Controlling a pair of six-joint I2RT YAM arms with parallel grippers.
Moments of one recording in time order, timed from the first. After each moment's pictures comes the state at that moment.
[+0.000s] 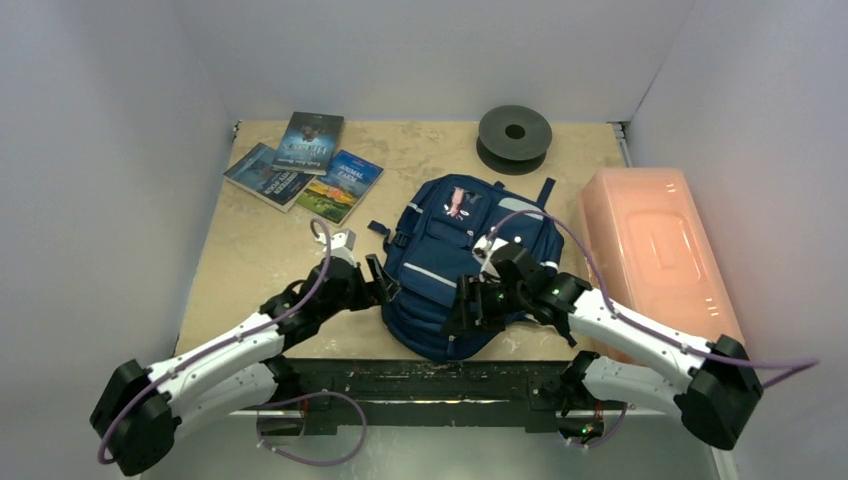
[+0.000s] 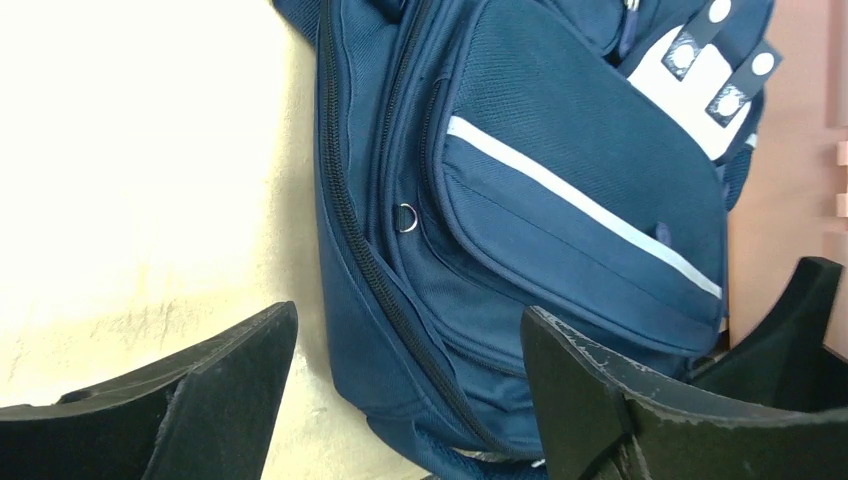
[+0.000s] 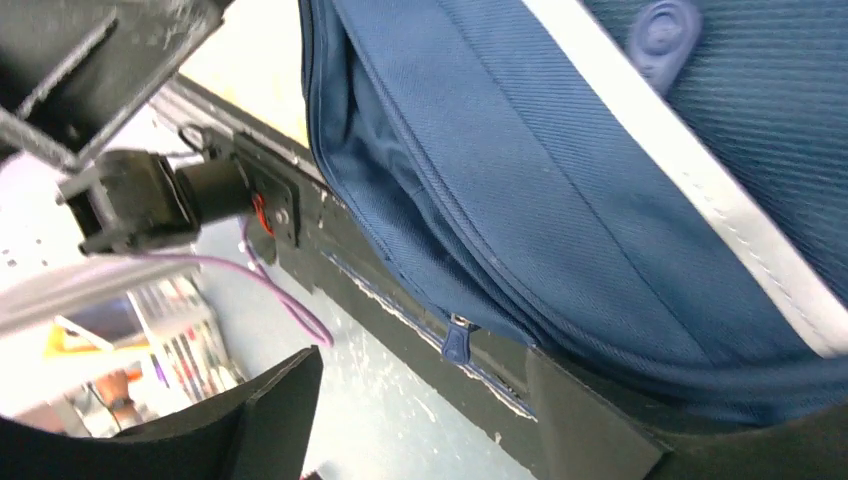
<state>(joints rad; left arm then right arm) -0.75 0.87 0.42 -0.16 -0.13 -0.85 0.79 1.02 0.63 -0.46 -0.43 0.86</state>
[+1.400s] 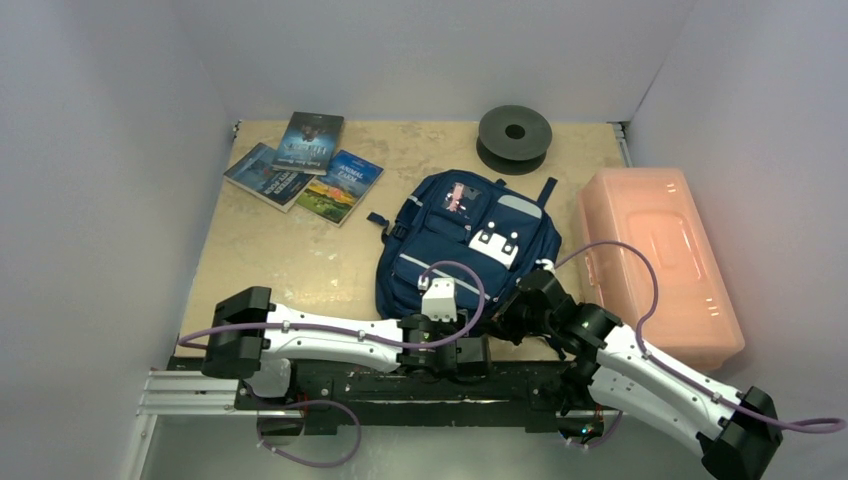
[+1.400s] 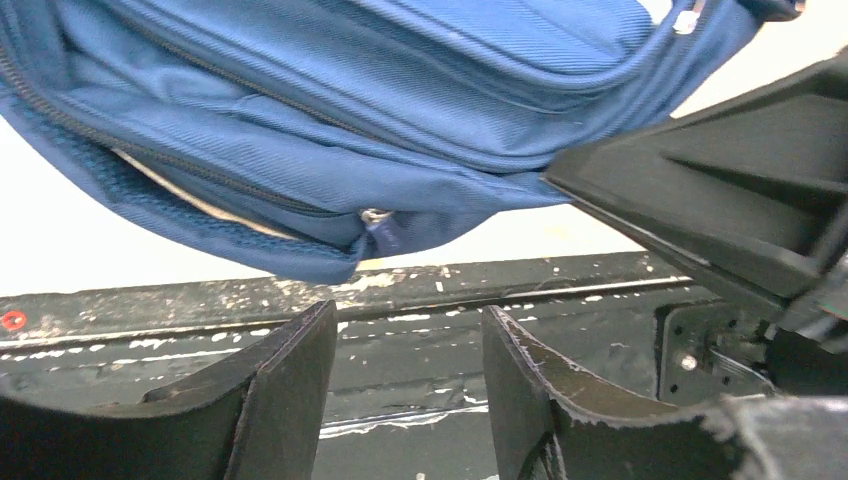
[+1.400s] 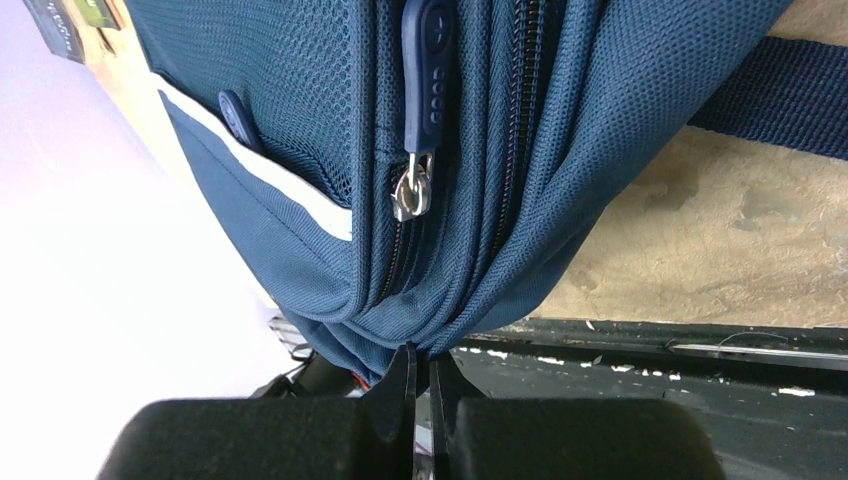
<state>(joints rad) -1.55 1.62 1.22 -0.89 -0.66 -1.49 0.77 0.72 0.42 -0.52 -0.10 1.55</state>
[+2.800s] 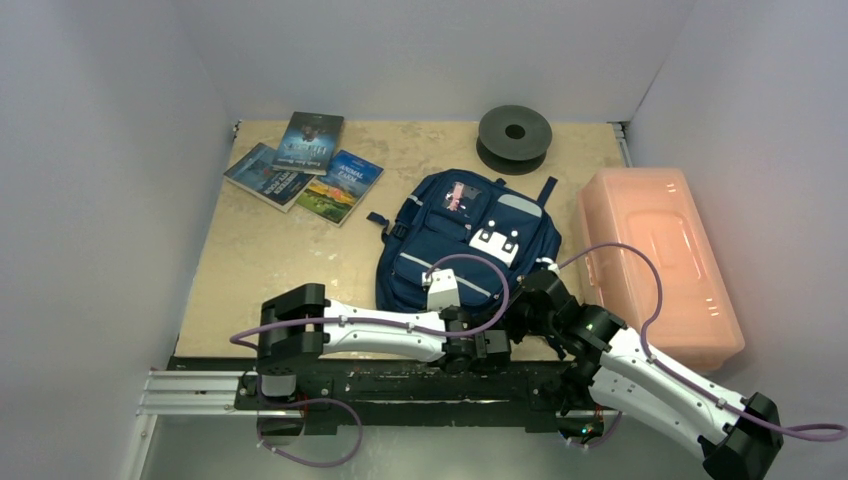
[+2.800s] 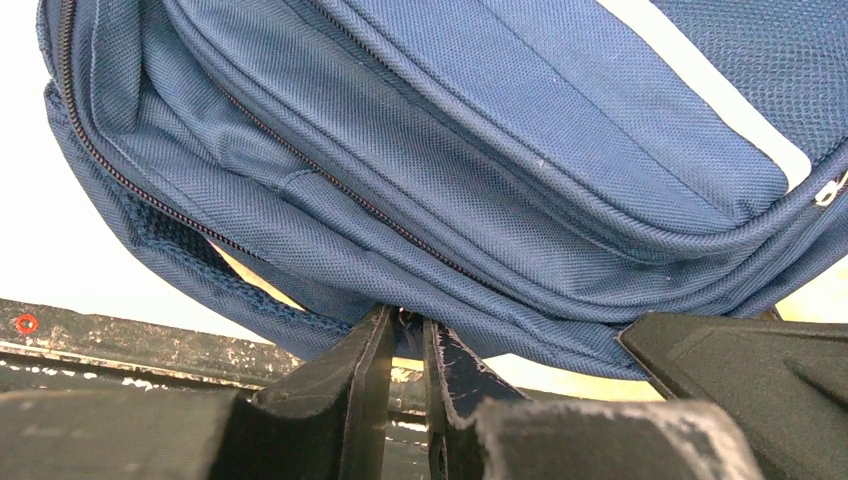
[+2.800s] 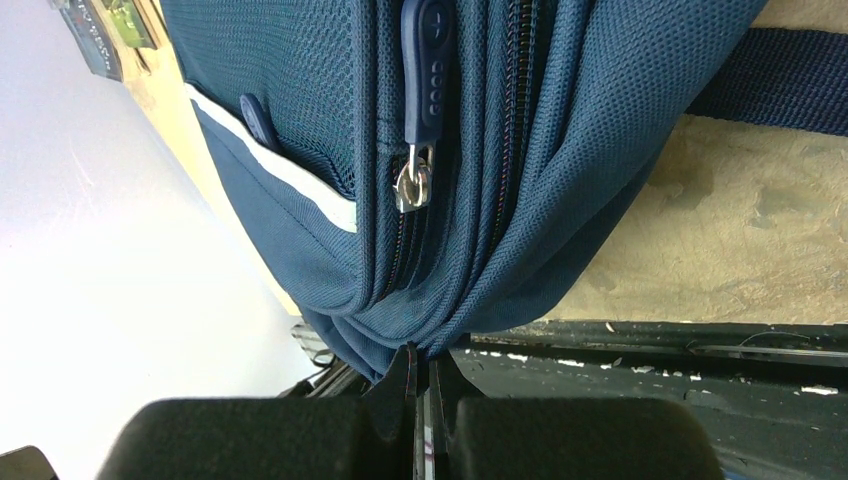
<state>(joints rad) -1.48 1.86 1.39 -1.11 -0.76 -1.73 0.77 0.68 0.43 -0.53 -0.07 1.59</state>
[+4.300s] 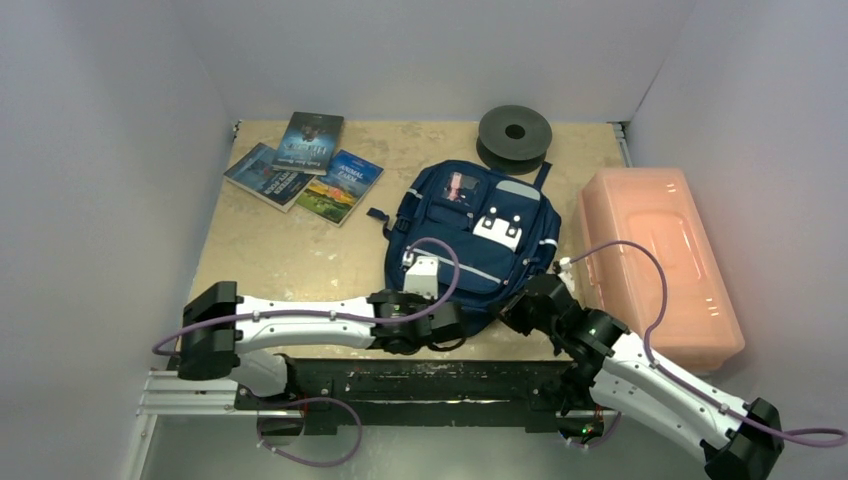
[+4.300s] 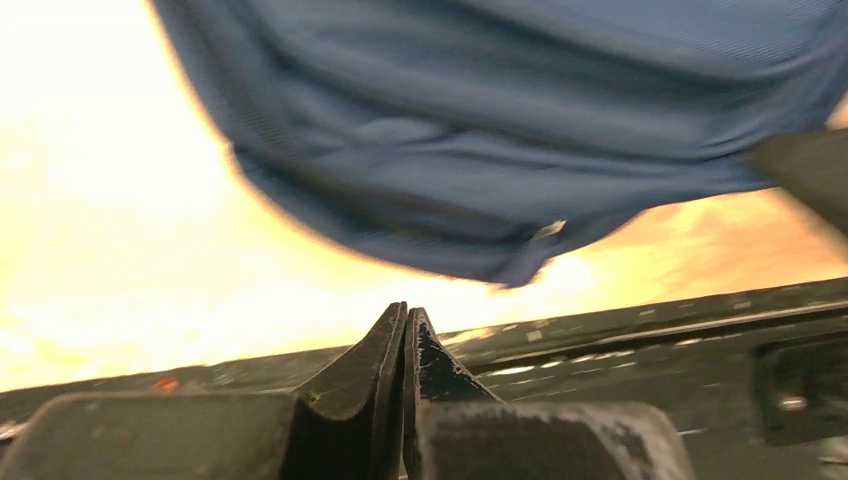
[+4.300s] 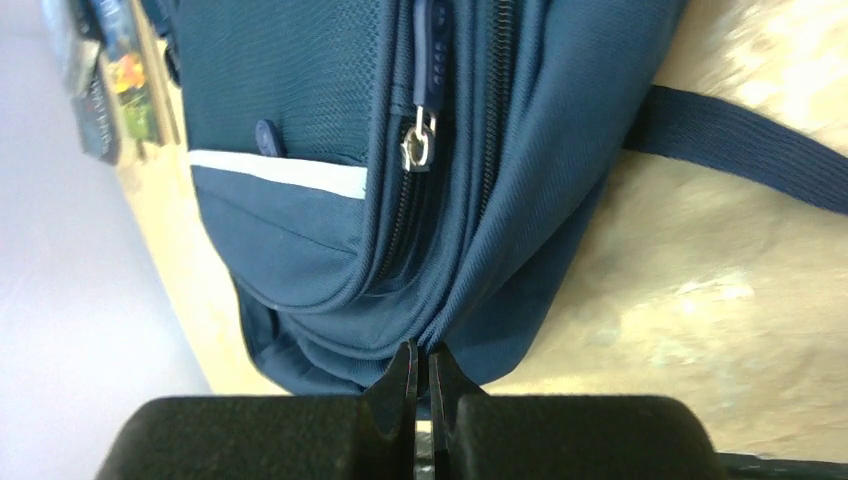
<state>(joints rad) -1.40 1.51 1.13 -0.83 -0.63 -1.24 0.77 0.64 0.40 -0.50 0.16 1.44</state>
